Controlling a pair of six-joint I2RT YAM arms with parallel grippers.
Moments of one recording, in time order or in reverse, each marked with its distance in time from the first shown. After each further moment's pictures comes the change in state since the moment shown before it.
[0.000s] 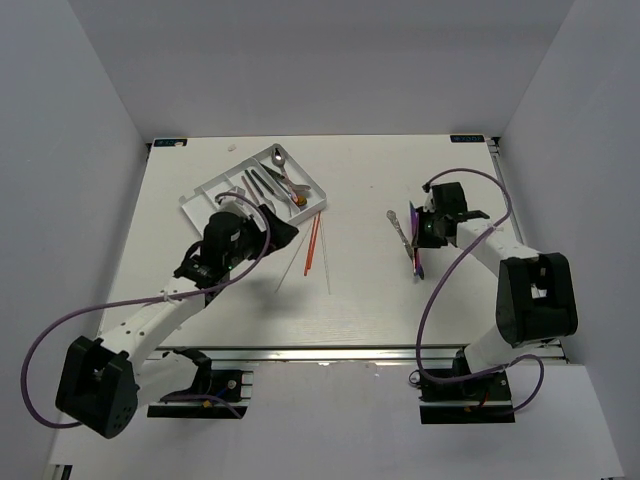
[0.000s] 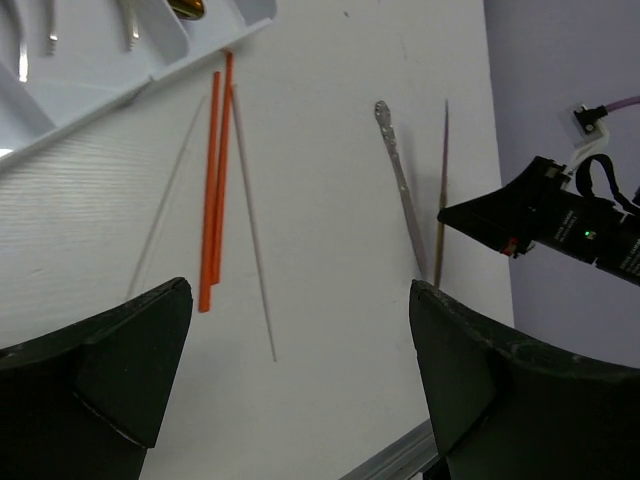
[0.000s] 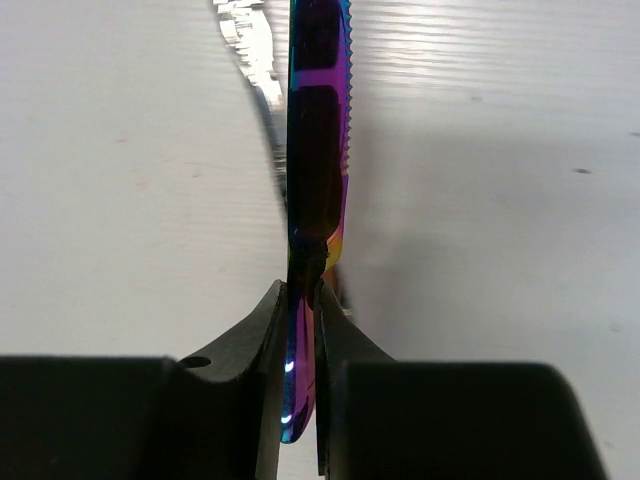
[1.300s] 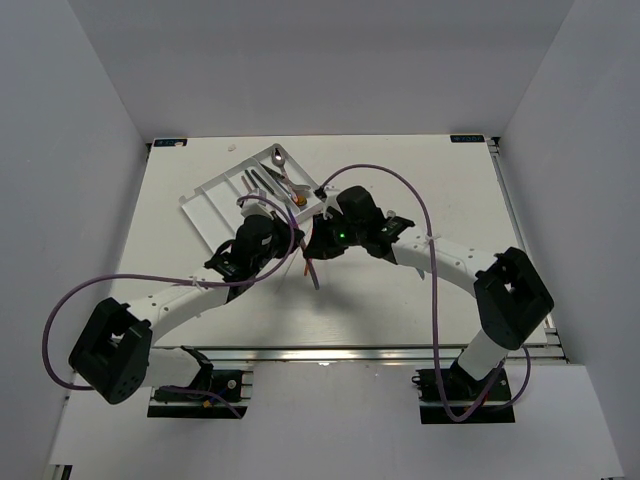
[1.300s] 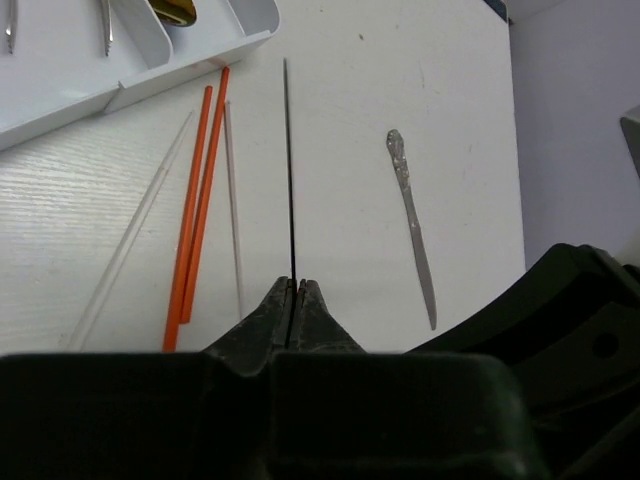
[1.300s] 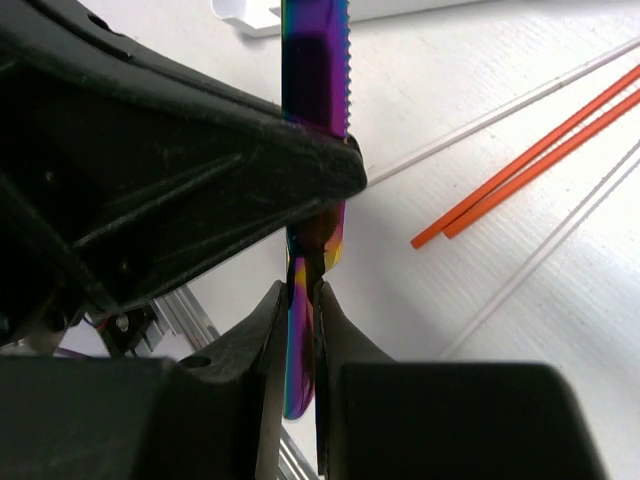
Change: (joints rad) left arm -0.211 0.204 0.024 0.207 -0.252 -0.112; right arm 0.615 0.058 0.185 0.226 -0.296 0.256
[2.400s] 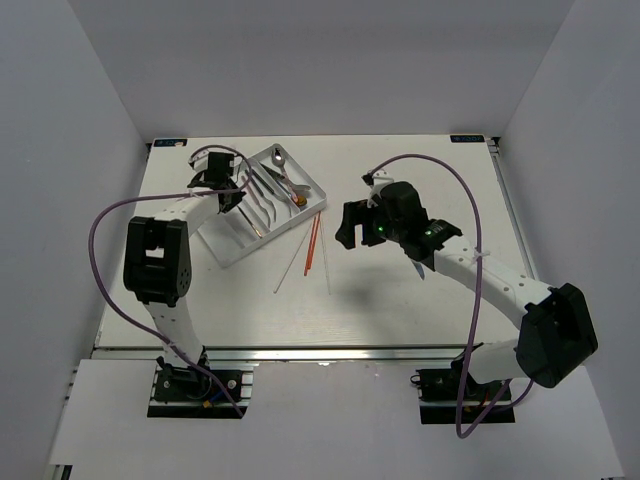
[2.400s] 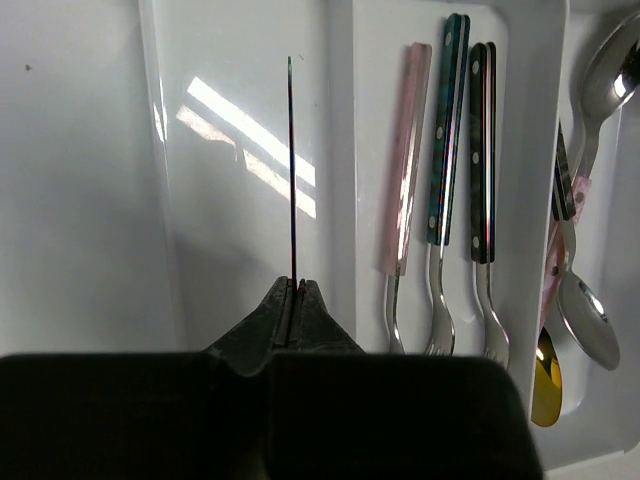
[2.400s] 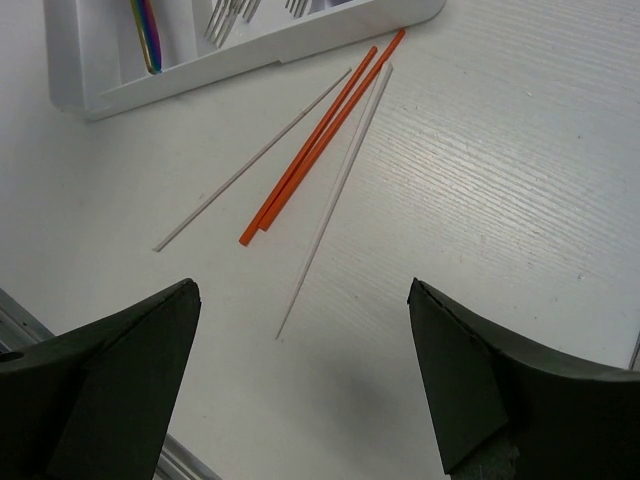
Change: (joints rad) left arm 0.495 0.622 0.641 -0.463 -0.121 0.158; right arm -0.149 -0.264 -0.126 -0.085 0.259 -0.105
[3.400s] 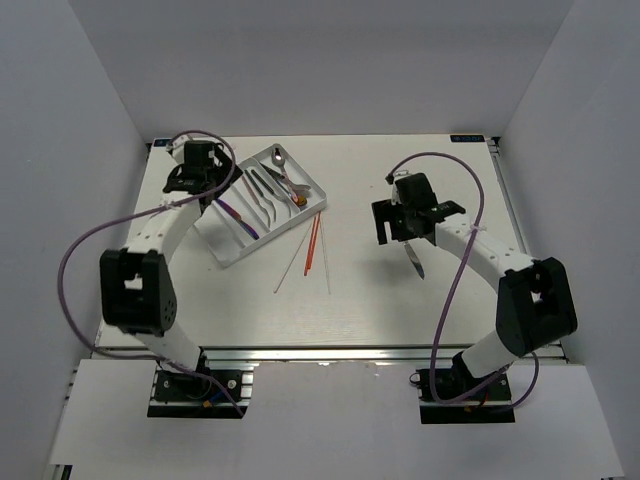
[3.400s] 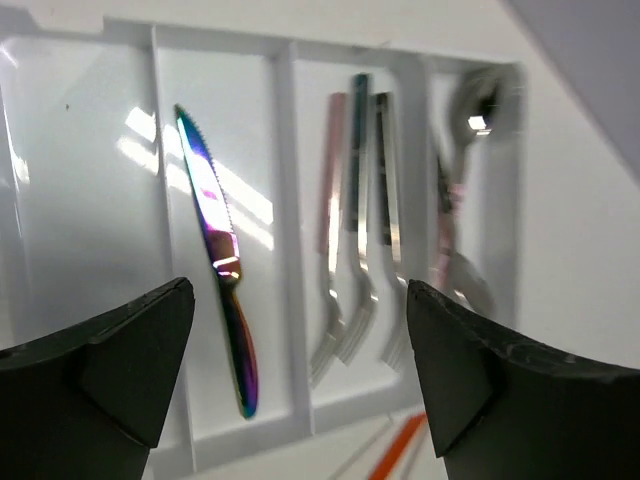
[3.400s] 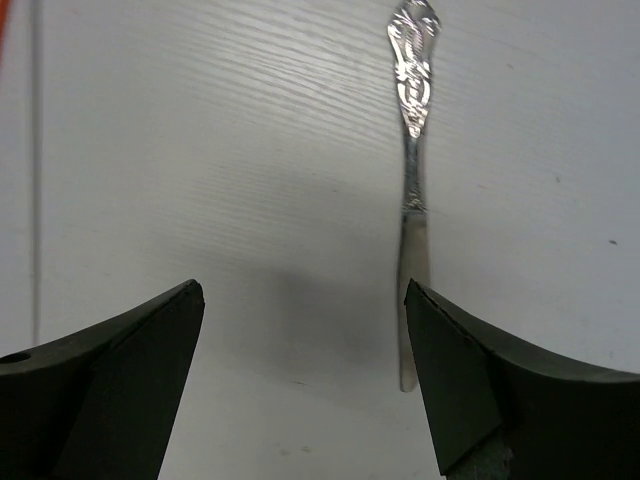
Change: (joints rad) left arm 0.040 -0.166 -0.014 -0.039 0.056 -0.024; right arm -0.172 0.147 0.079 -0.220 0.155 -0.185
